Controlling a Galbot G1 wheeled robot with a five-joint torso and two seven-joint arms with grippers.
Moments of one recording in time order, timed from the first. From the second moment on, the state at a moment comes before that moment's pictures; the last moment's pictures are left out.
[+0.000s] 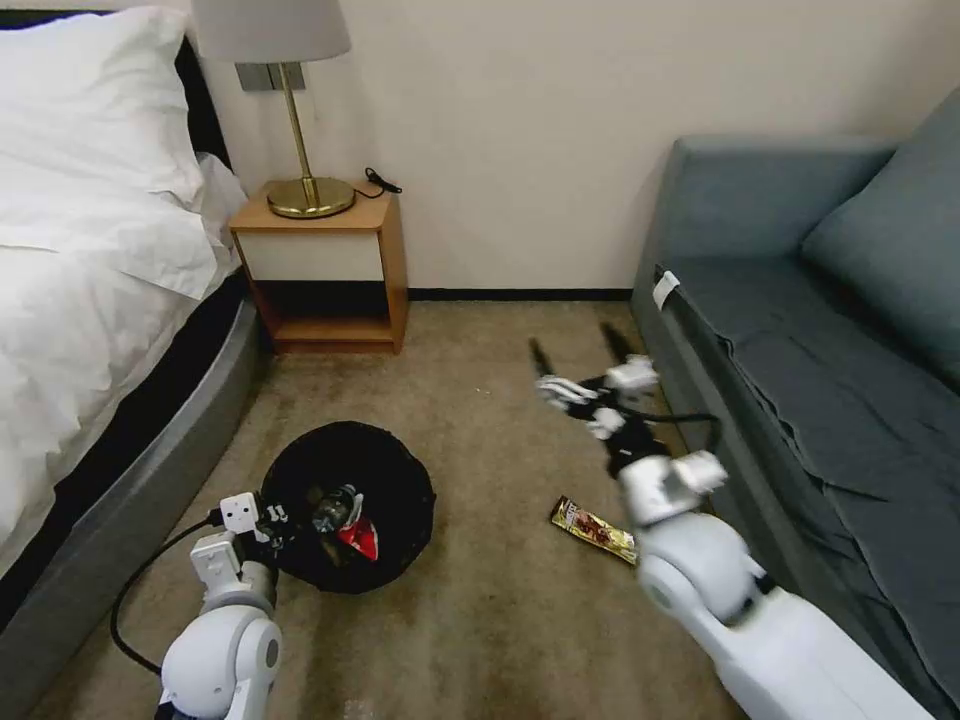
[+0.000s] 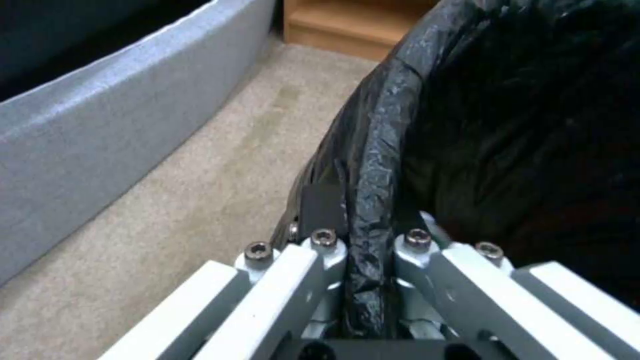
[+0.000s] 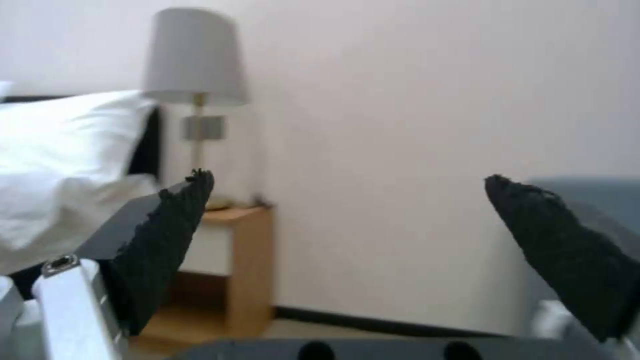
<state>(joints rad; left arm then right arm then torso) 1.46 -1.46 -0.66 -2.03 -0.30 0.43 -0.26 -1.31 1.06 0.24 2.17 0.25 0.18 0.31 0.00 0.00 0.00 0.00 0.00</state>
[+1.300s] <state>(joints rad) 1.49 -1.48 -0.68 -2.06 -0.28 0.41 -0.26 -1.49 1.26 0.29 2.18 0.08 0.25 0.33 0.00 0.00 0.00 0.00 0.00</state>
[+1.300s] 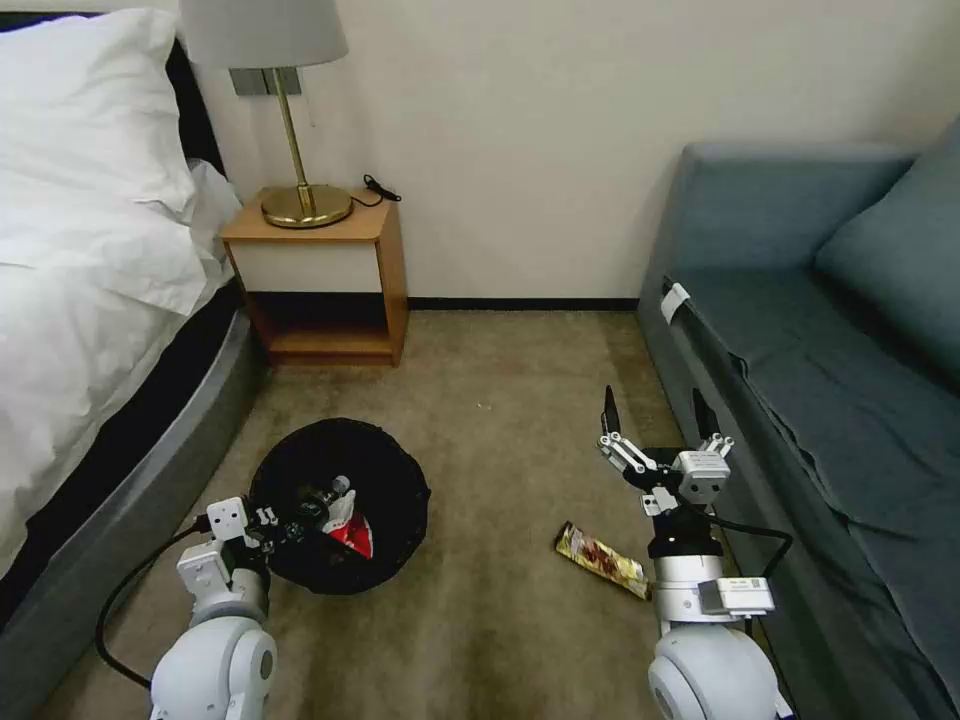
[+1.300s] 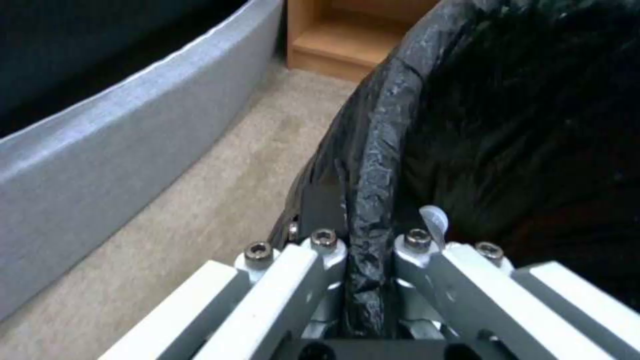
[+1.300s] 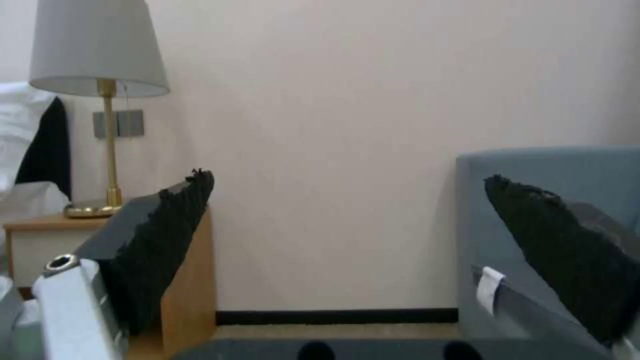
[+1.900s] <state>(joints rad) 1.49 -1.48 -0.68 -2.05 -0.29 0.41 -0.26 -1.48 1.26 0.28 2.16 0.08 0.25 0.31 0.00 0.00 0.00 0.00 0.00</state>
